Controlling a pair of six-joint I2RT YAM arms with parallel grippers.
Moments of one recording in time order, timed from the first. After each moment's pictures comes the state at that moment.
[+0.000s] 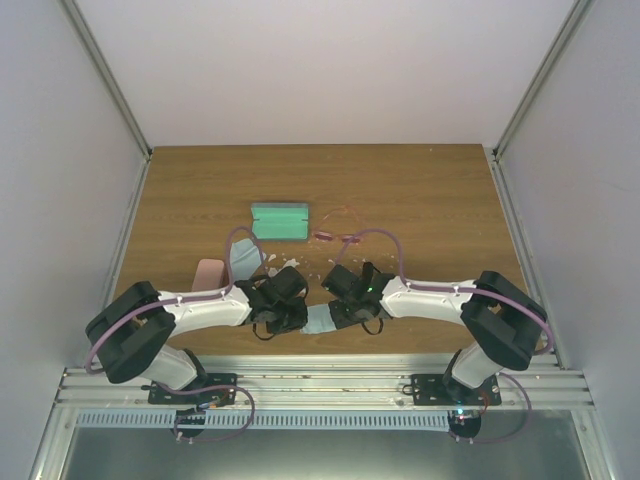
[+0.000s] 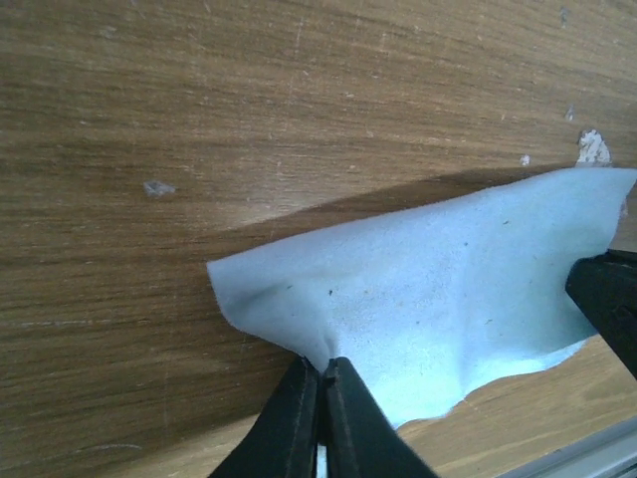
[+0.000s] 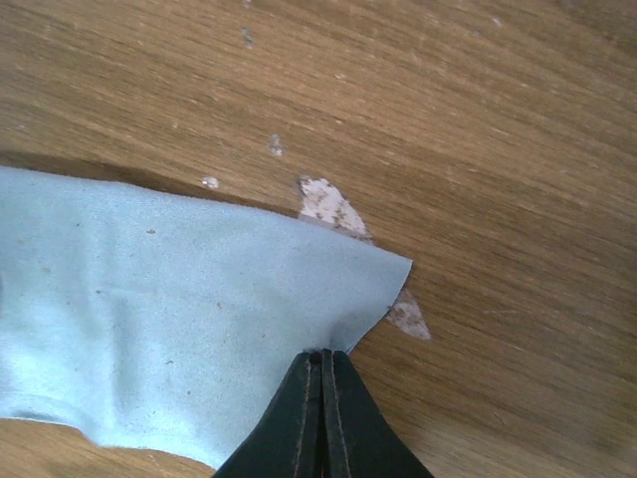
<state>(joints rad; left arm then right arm) -0.87 1.44 0.63 -0.33 0.16 -1.09 0.98 1.58 0.80 -0.47 0.04 0.63</state>
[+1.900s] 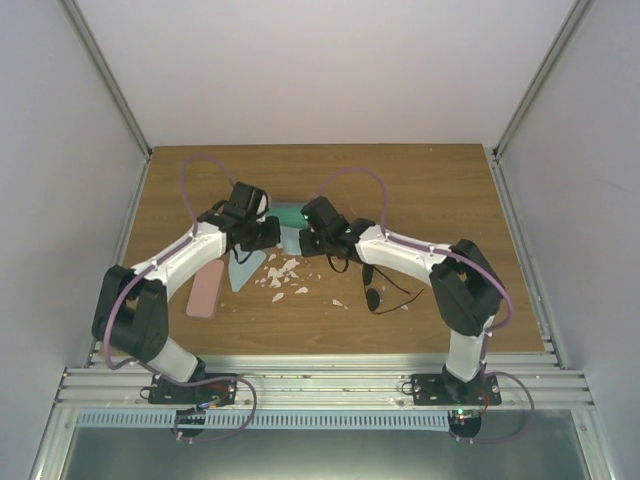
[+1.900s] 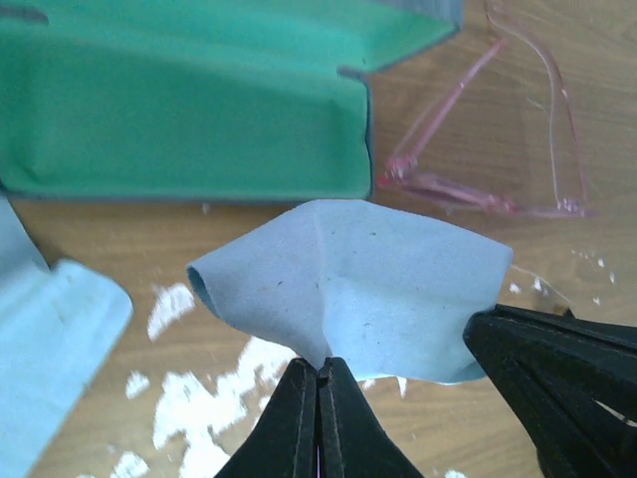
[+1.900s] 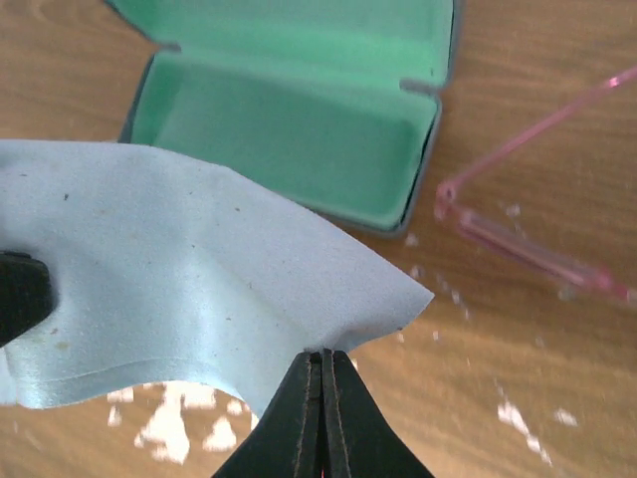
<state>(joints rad) -0.39 1.51 1.06 -0.52 0.20 -0.56 0.81 1.84 1.31 -0.37 0.08 0.53</state>
